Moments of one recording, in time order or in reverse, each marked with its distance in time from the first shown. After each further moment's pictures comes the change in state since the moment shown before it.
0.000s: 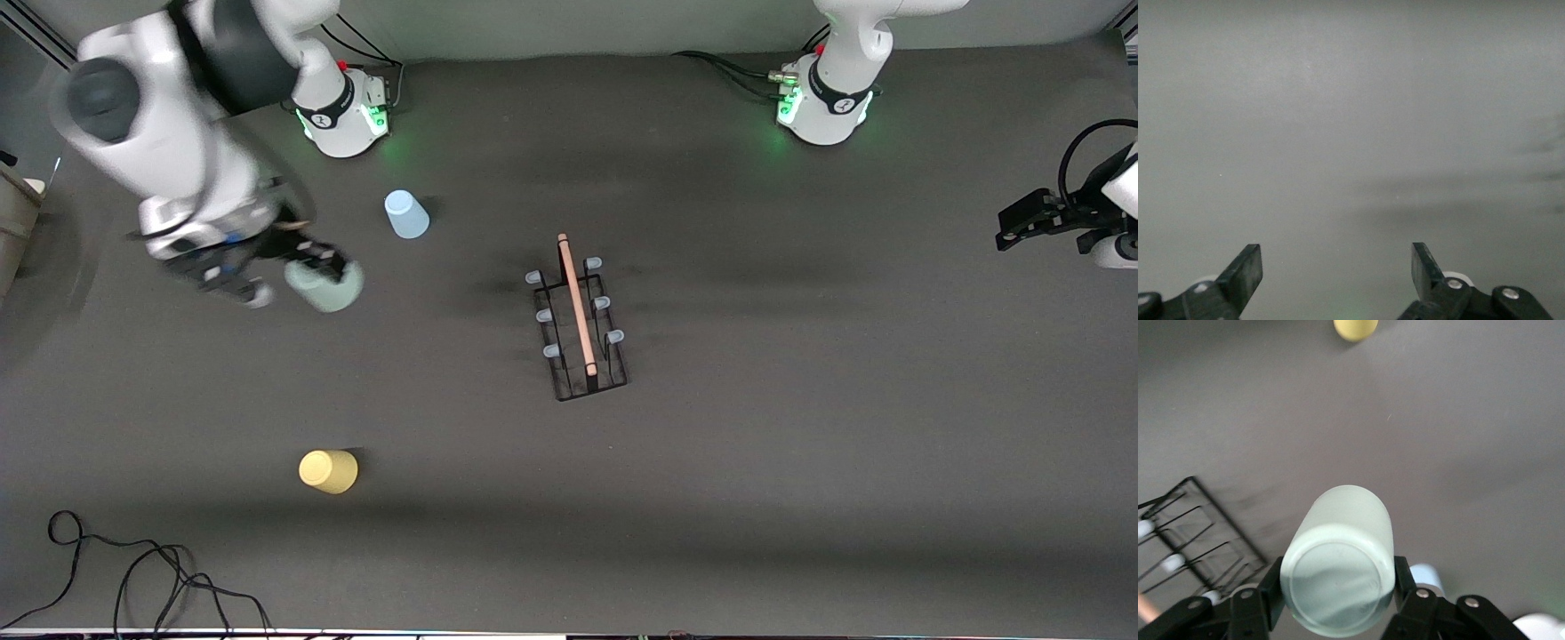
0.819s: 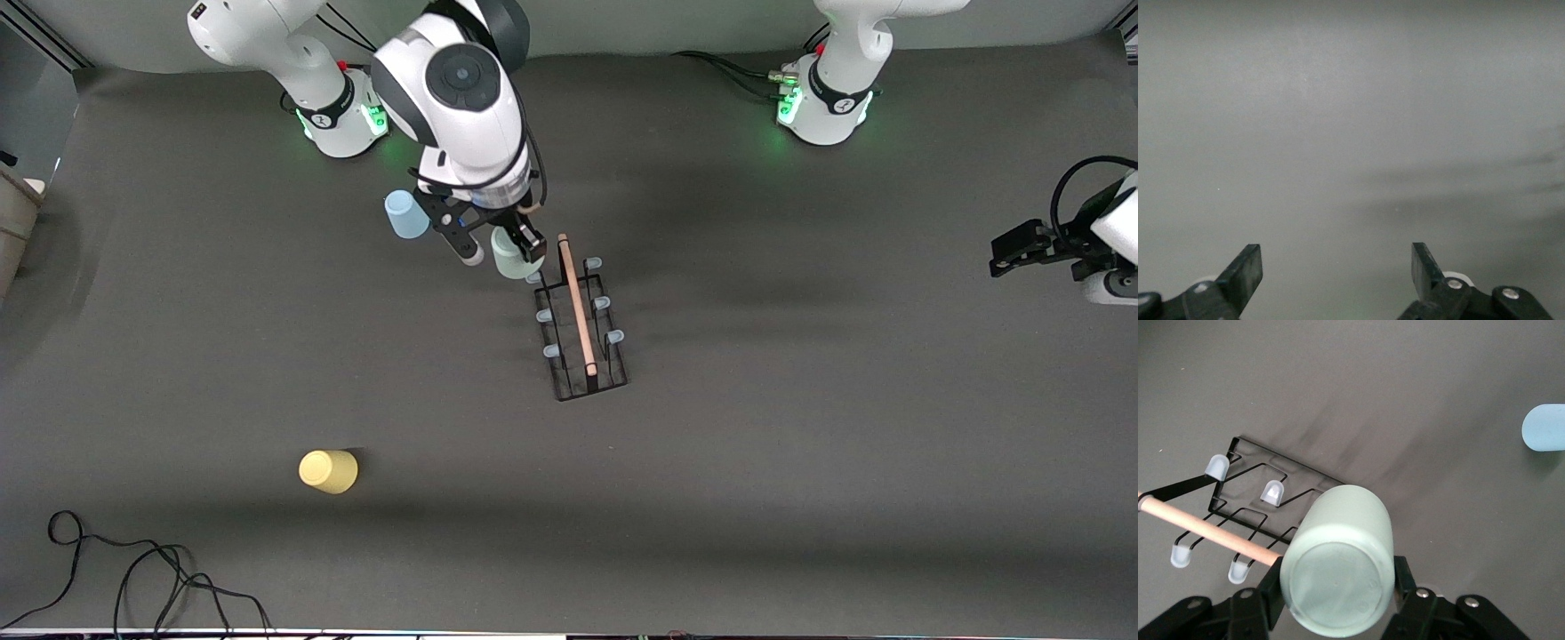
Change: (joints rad) left arm -0.024 0.102 0.004 0.089 -0.001 0.000 -0.006; right arm 0.334 0.287 0.005 0.176 0.021 0.114 0.790
